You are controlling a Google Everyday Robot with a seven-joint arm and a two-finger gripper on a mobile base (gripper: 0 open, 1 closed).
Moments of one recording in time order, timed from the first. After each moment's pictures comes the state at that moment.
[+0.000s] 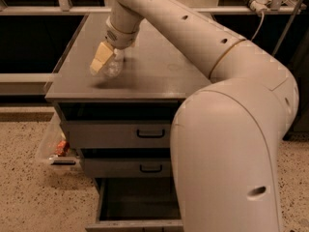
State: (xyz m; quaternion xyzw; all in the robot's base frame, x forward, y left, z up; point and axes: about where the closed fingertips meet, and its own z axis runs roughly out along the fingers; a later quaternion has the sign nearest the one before) arm 0.730 0.115 0.859 -0.46 0.85 0.10 0.21
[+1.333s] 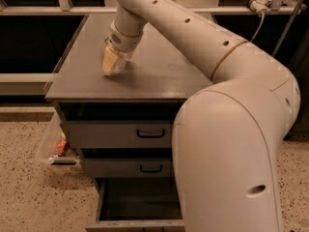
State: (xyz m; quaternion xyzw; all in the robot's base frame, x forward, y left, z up) arm 0.732 0.102 0.846 -0.45 0.86 0.10 0.20
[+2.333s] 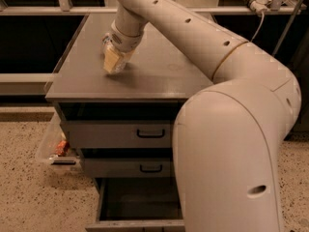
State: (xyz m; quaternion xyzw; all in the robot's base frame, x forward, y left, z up) arm 0.732 0.102 0.846 -0.45 0.86 0.10 0.20
